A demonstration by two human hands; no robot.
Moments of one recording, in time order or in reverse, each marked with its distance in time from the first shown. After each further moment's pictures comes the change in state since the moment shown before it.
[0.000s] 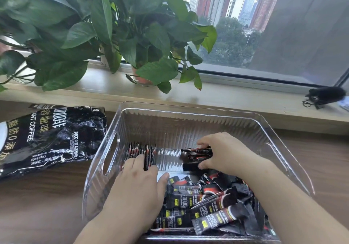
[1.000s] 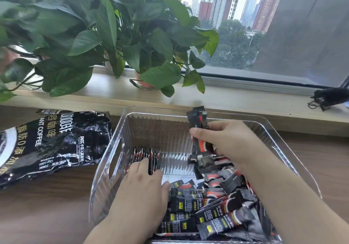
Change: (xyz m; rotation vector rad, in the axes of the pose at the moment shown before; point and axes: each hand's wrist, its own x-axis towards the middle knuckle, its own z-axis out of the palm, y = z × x) left_hand 0.000 0.000 0.000 0.019 -0.002 0.001; right_hand -0.028 -0.036 -0.037 1.061 0.205 0.207
